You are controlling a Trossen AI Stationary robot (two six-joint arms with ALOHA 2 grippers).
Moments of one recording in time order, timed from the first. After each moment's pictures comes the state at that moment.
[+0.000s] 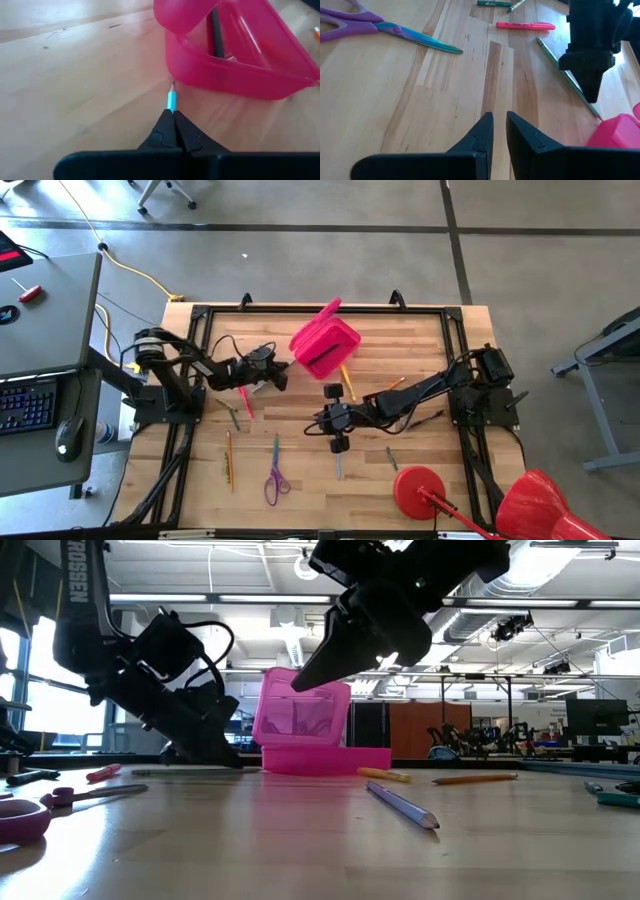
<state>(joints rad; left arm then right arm) 0.29 1.71 0.28 0.80 -0.26 -0.53 0.24 1.81 1.11 0.02 0.30 -0.15</state>
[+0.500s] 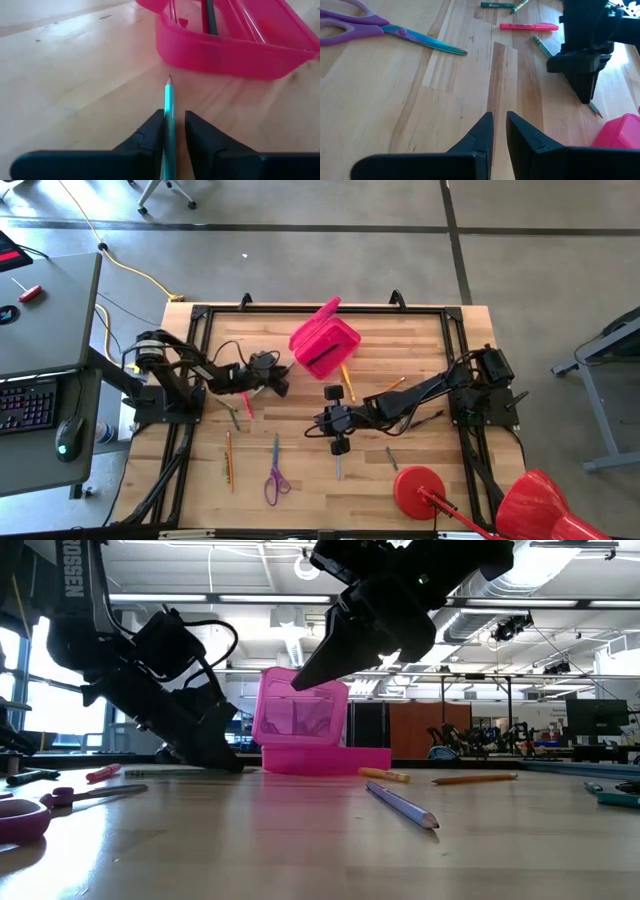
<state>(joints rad) 0.19 1.77 0.29 0.77 -0.37 -0.54 0.25 1.81 1.11 0.02 0.30 -0.13</state>
